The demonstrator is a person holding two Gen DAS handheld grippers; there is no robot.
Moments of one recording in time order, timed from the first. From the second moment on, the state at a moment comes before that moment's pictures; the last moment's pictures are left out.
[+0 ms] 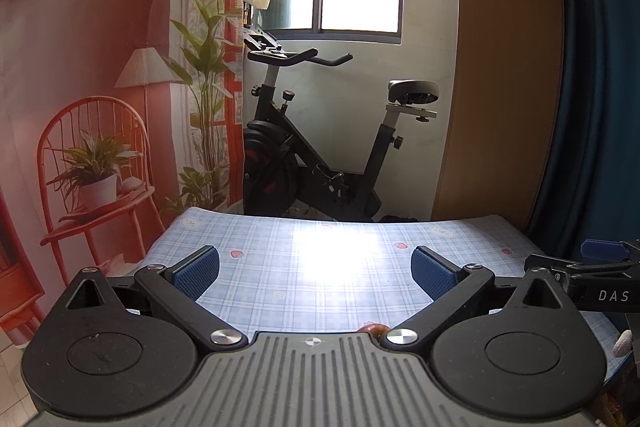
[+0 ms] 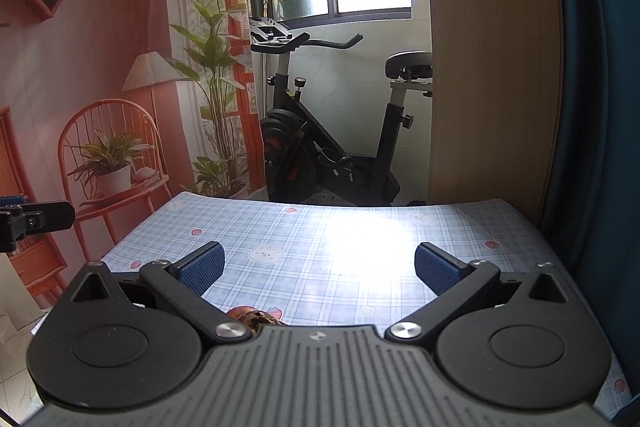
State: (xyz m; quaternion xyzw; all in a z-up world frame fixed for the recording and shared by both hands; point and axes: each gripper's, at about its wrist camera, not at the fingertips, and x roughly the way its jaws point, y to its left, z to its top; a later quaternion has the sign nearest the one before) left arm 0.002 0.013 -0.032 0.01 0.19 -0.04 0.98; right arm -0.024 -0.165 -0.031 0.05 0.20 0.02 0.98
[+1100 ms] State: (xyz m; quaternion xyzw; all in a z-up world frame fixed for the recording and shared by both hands) left arm -0.005 0.006 -0.027 0.01 0.19 -0.02 0.98; right arm -0.023 -0.168 -0.030 0.05 0.21 0.01 0.98
